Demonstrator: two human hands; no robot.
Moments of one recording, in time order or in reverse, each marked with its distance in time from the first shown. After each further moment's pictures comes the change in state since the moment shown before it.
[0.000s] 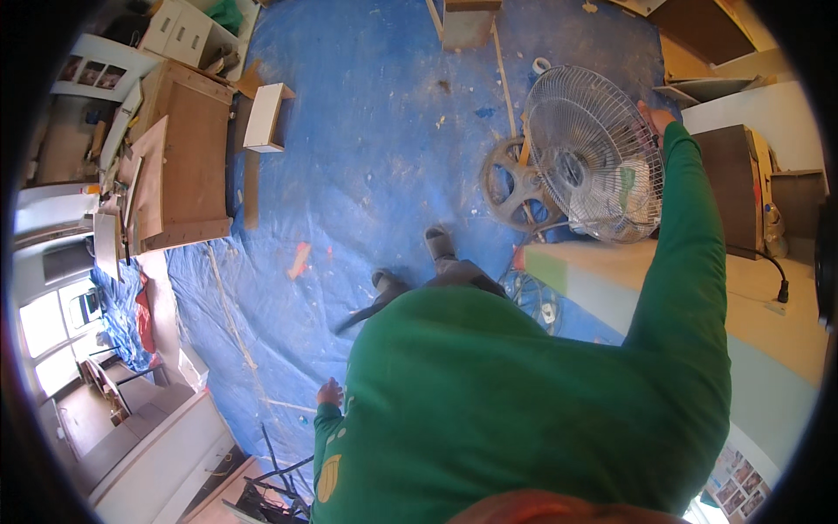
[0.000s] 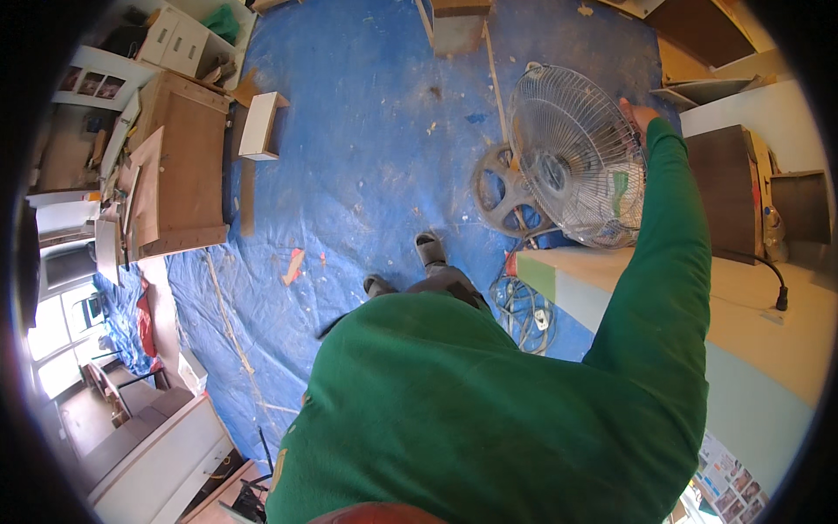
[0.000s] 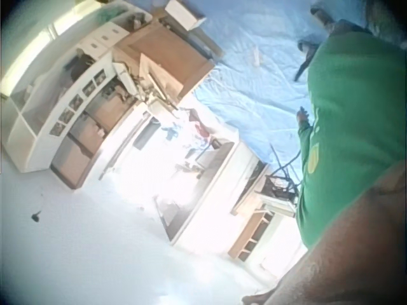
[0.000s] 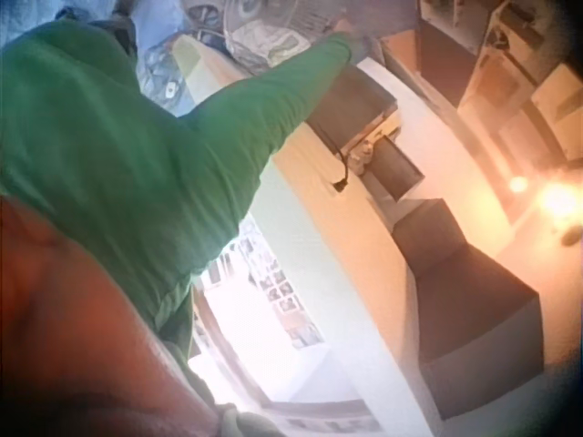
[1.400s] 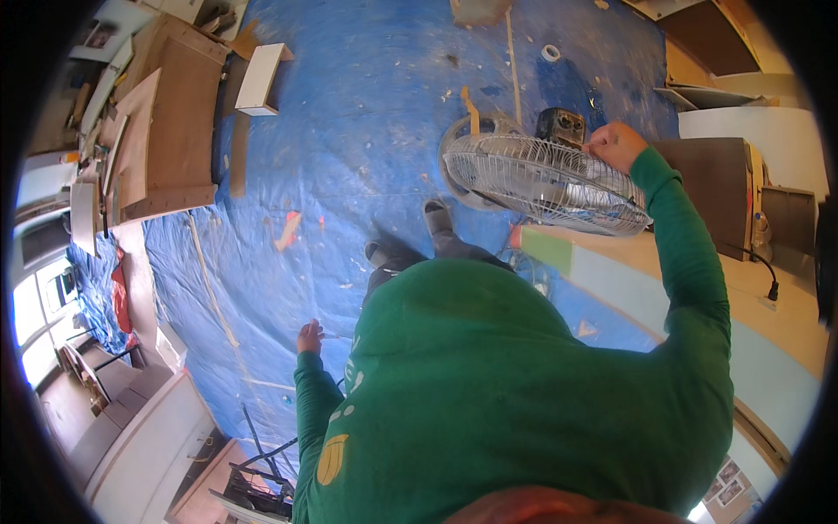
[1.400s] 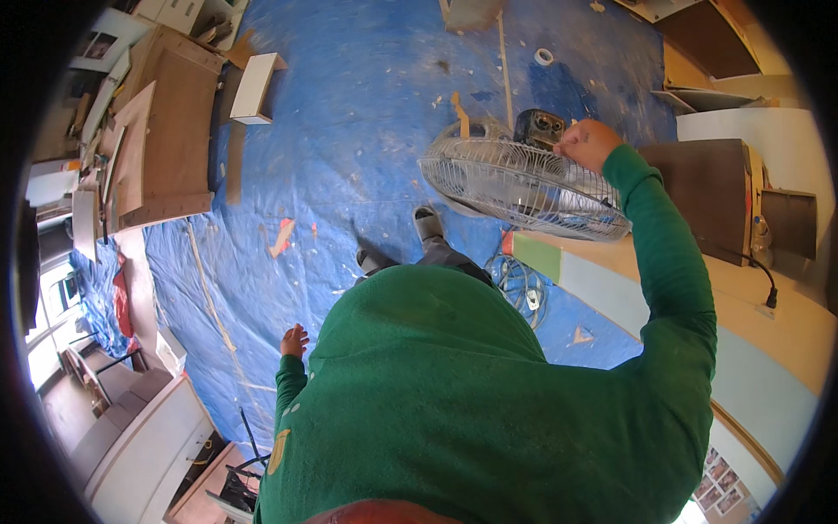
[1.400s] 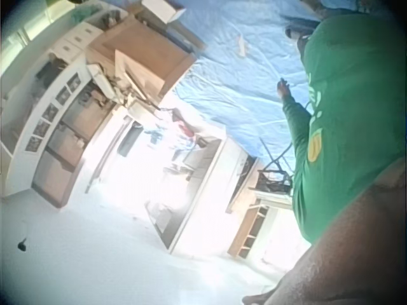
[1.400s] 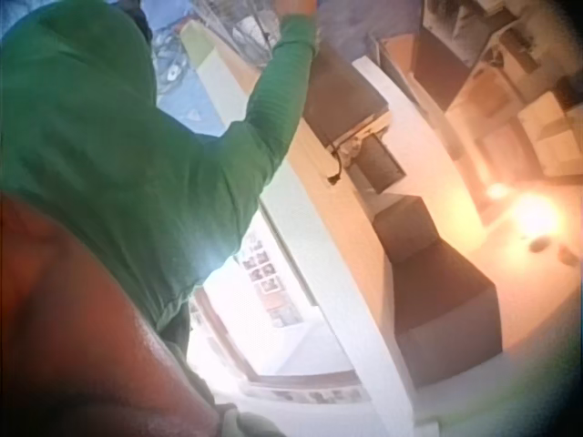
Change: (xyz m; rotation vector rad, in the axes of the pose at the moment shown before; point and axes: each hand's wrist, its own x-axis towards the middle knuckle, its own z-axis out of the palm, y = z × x) left_hand 0.041 0.101 -0.024 -0.033 0.056 0.352; right_hand -0.233 -0.130 0.156 -0.432 -0.266 -0.702
